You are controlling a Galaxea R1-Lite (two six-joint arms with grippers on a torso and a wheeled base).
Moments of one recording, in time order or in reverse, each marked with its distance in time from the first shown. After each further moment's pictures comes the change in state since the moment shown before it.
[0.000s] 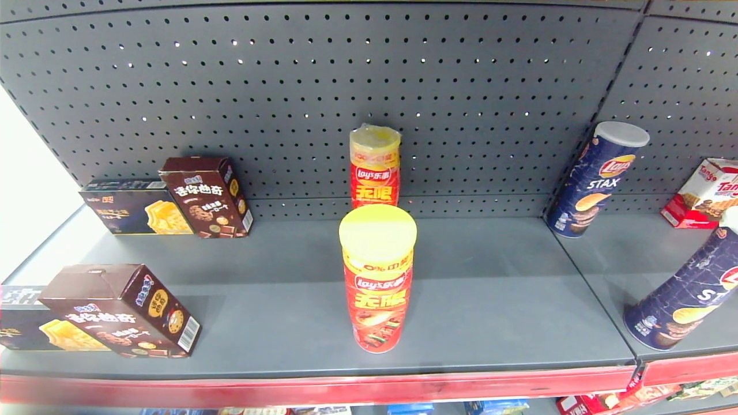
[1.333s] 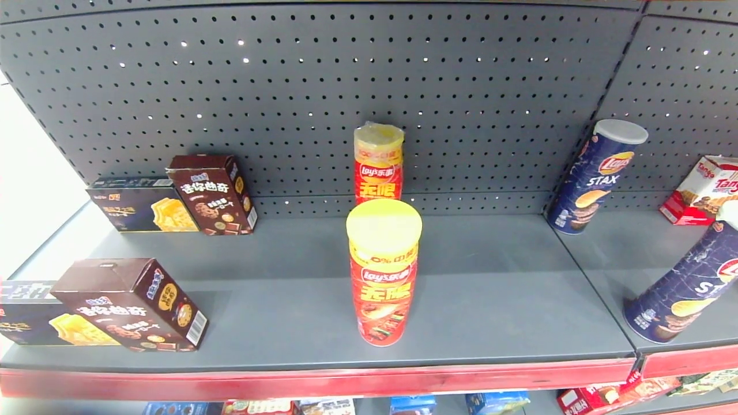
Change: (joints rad) left arm 0.001 0.000 0.000 0.000 -0.001 -0.001; right arm 0.000 0.000 0.000 0.000 0.001 -0.003
